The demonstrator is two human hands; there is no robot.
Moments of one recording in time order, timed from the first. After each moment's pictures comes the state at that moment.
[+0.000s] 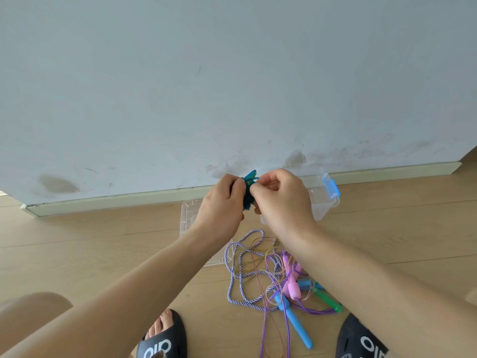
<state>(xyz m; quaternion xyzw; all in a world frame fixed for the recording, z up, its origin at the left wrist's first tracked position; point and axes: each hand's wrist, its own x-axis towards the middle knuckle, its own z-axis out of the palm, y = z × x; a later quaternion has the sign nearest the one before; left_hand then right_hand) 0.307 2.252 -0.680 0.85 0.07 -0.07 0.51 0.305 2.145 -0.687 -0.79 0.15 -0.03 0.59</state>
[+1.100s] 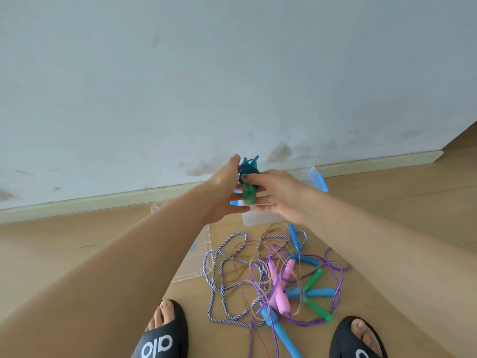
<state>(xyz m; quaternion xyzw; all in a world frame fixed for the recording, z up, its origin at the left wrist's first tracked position) 0.428 2.216 -0.745 0.66 0.17 -0.32 0.65 0.420 2.082 -0.774 -0.70 0.17 0.24 0.65</state>
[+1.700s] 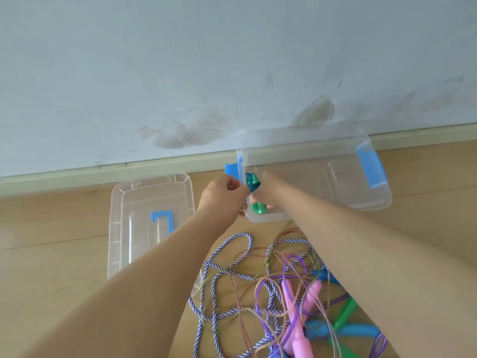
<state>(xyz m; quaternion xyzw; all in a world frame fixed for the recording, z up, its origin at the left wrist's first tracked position) 0.524 2.209 -0.968 0.79 0.17 -0.25 0.53 0.566 2.079 -1.006 -0.90 0.15 0.34 0.23</state>
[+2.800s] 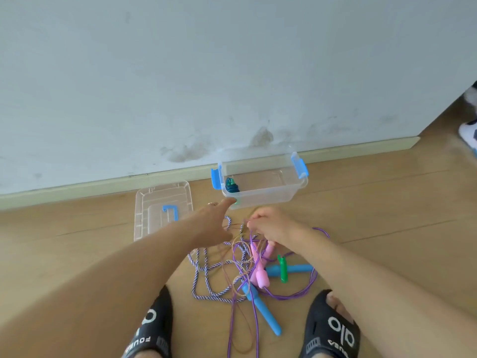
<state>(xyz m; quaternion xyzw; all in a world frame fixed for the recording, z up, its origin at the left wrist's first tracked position) 0.363 2.226 -0.823 0.92 -0.16 -0.33 0.16 0.340 2.046 -0.864 -0.82 0.17 0.27 0.48</state>
